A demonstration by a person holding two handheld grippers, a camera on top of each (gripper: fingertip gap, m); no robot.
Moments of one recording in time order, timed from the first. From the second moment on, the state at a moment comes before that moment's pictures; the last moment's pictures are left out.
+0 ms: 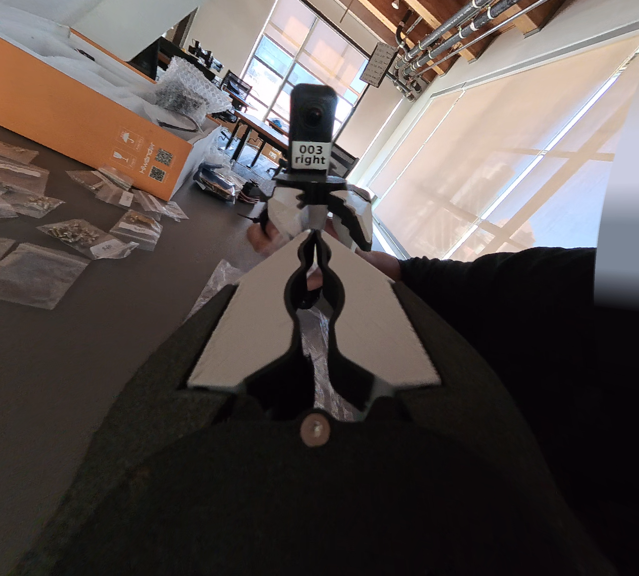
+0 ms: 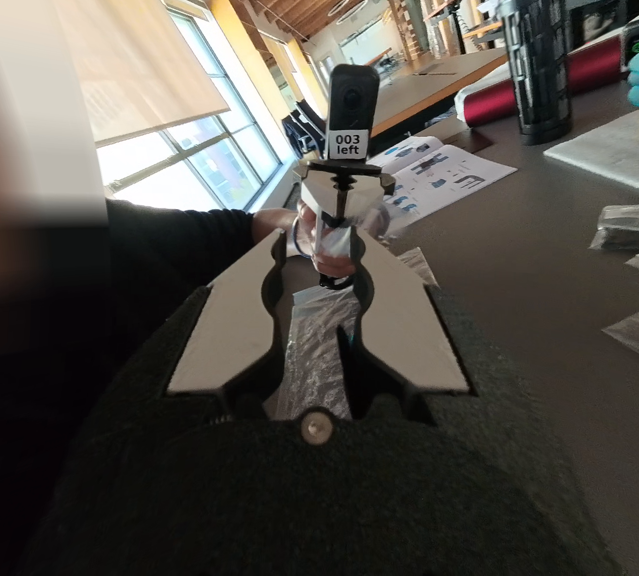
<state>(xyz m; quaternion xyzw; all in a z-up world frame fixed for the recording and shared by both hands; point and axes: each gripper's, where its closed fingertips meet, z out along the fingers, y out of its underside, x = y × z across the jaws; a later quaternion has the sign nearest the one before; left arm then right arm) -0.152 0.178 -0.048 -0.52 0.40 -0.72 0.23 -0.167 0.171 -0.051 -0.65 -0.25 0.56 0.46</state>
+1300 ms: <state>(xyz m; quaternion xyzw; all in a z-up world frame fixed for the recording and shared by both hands) -0.145 0.188 -0.060 -0.55 0.40 -0.69 0.26 -0.161 0.186 -0.072 -0.68 -0.37 0.24 0.58</state>
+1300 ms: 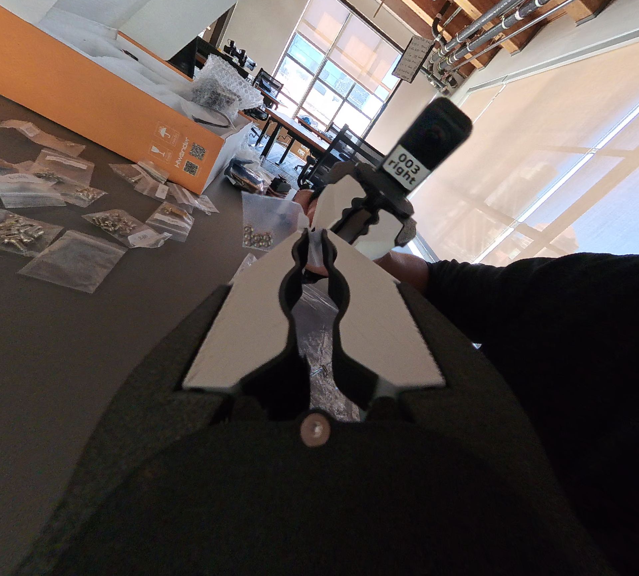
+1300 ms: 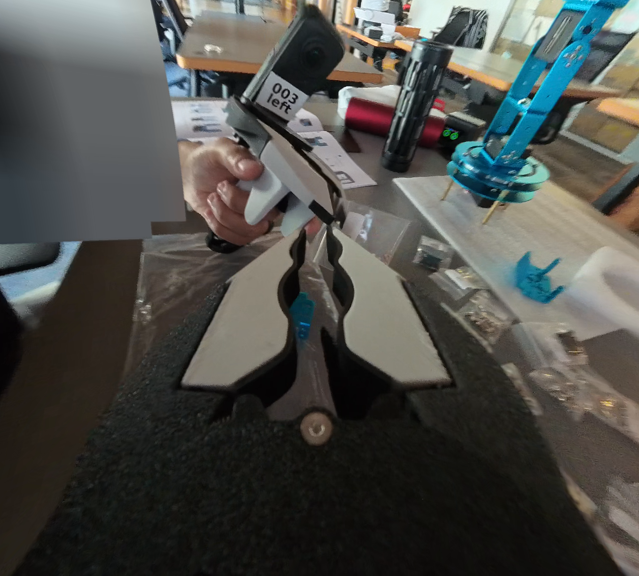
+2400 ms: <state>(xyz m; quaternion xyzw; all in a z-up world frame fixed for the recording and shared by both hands) -0.143 0.182 -0.058 -0.55 0.37 -0.72 0.22 -0.154 0.193 -0.072 -0.70 -0.29 0.37 0.54</state>
